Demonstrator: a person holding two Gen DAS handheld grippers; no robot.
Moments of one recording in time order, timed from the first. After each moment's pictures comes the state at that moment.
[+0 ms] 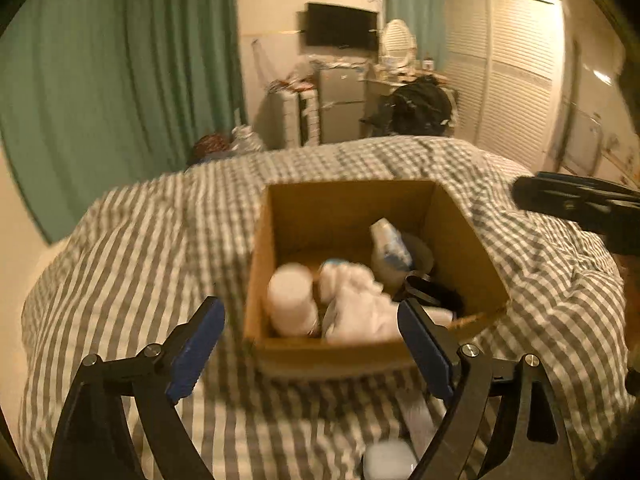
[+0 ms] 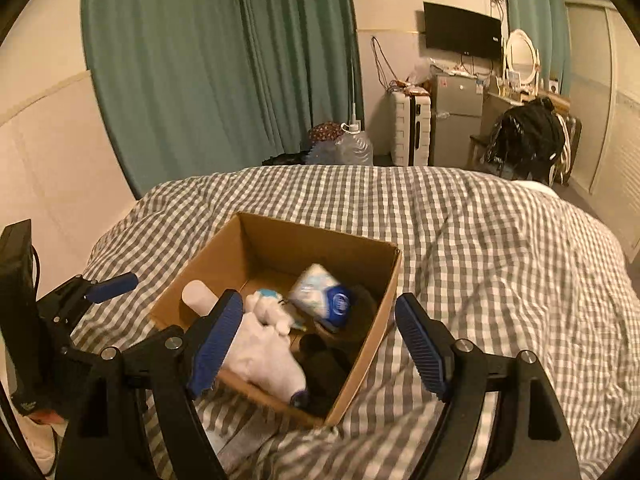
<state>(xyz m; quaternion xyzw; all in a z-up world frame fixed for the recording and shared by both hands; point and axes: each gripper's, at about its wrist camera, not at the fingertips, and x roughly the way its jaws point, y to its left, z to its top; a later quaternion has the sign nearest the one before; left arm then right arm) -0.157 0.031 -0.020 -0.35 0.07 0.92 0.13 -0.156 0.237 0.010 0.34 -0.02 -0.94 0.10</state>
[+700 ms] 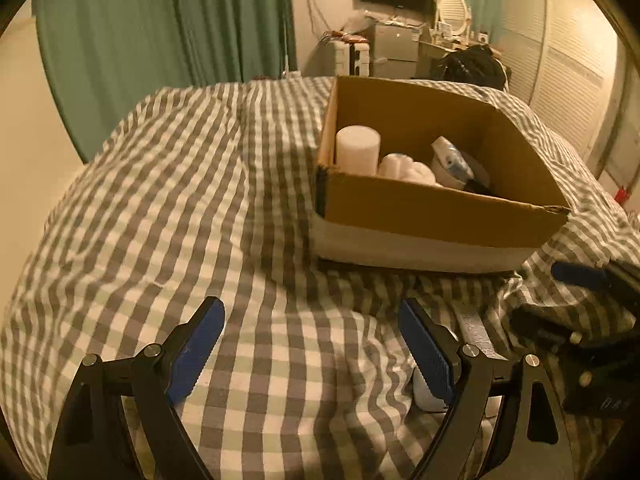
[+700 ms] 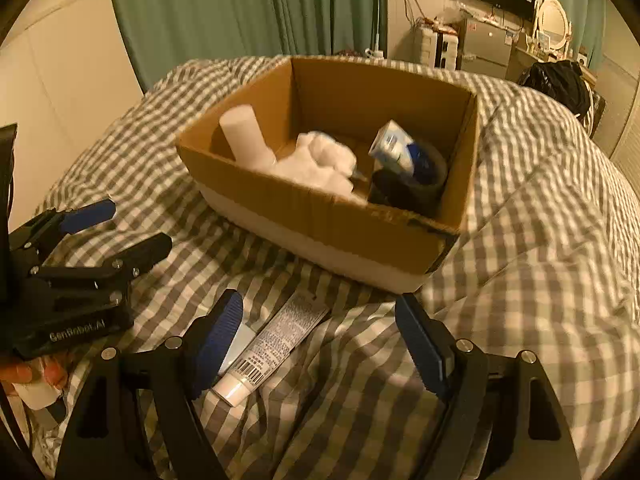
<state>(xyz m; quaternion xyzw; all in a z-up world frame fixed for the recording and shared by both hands) -0.128 -0.007 -0.090 -0.43 0.05 0.90 0.05 -0.109 0.175 -0.100 0.46 0.02 -0.88 0.12</state>
